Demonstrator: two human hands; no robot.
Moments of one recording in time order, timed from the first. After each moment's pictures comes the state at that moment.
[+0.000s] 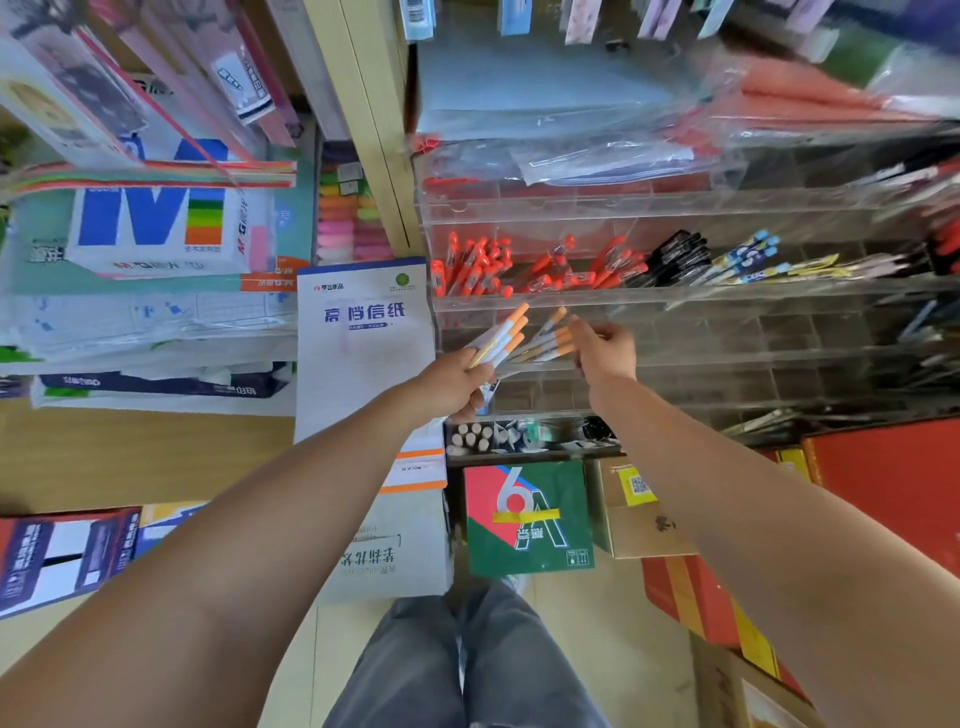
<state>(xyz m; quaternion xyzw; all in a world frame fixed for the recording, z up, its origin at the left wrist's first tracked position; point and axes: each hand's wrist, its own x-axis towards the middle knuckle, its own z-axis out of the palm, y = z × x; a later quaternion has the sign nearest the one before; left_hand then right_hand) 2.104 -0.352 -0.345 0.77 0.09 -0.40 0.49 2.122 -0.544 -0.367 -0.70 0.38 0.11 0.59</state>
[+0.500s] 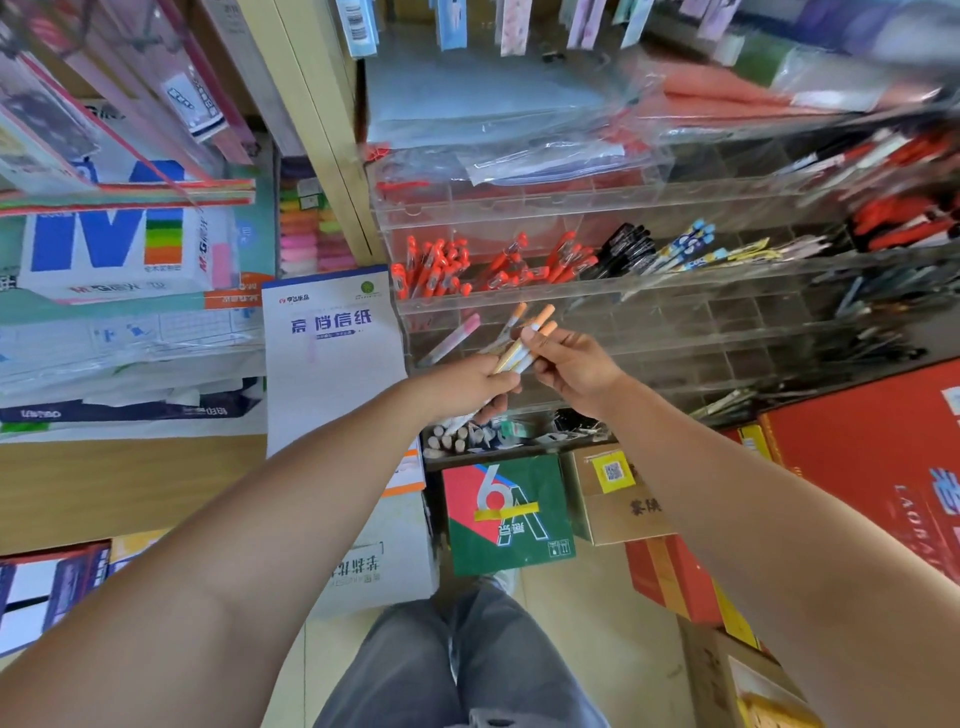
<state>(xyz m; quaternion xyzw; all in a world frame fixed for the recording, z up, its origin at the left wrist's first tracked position) 2.097 -0.395 -0.330 0.77 -0.07 -0.45 0.44 2.092 -0.561 -0.342 -0.57 0.24 0.23 0.75</state>
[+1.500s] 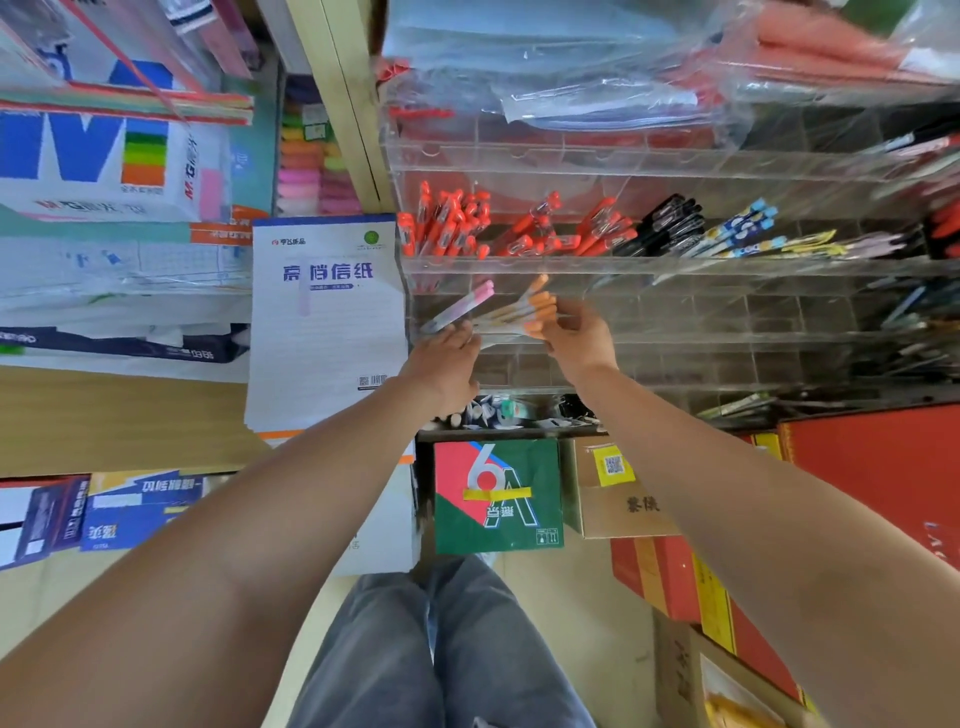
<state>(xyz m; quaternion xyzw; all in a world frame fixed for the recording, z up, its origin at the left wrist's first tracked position) 2.099 -0.376 -0.399 0.93 -0.17 -0.32 0.06 2.111 -0.555 -0.395 -0.81 0.25 0.14 0.50</state>
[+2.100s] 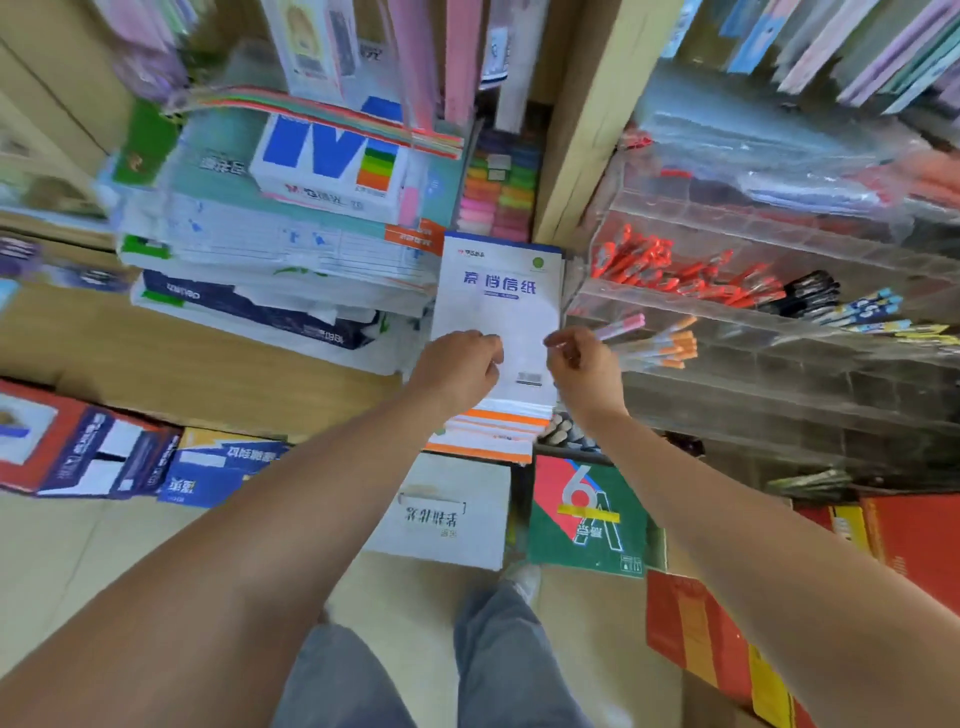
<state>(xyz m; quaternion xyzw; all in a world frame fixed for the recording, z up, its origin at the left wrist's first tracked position) 2.027 -0.207 -0.336 0.97 -0.08 -0.13 0.20 2.040 -0.380 -0.339 -0.91 0.03 0.08 0.41</state>
